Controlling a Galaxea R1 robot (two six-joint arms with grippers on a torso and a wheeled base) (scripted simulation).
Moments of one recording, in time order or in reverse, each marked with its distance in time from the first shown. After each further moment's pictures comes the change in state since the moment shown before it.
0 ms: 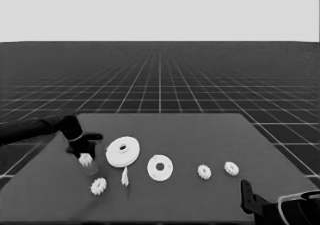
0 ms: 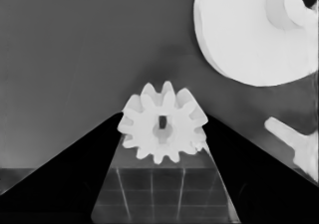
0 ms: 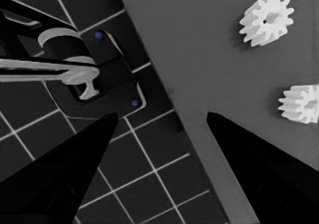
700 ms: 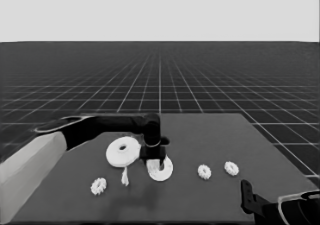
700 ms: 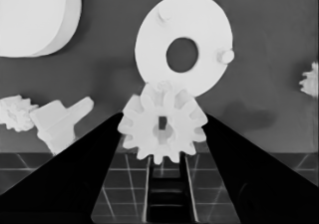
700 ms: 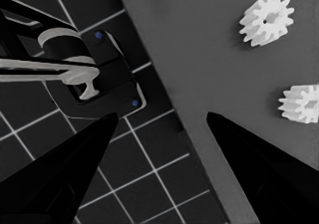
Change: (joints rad) left arm -0.010 0.722 -0.009 0.041 0.136 -0.704; right arm 0.000 0.000 0.000 0.000 0.000 0.000
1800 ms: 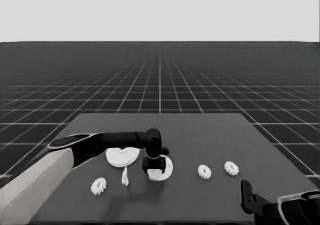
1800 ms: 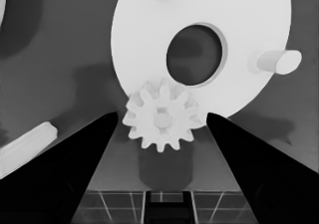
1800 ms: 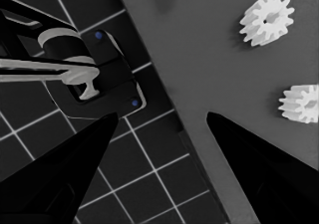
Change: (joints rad) left arm 0.171 0.033 -0.116 0.169 -0.032 0.074; right arm 0.000 0.000 0.000 0.000 0.000 0.000
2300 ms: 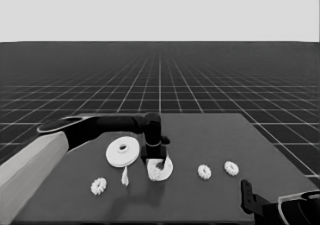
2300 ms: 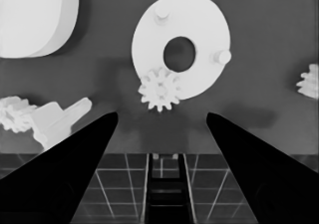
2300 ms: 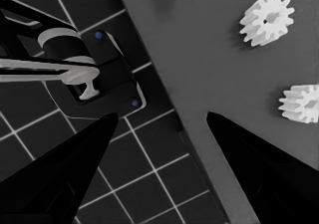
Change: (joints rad) left arm -0.170 -0.019 0.097 -0.169 0.031 -0.071; right arm 0.000 0.000 0.000 0.000 0.000 0.000
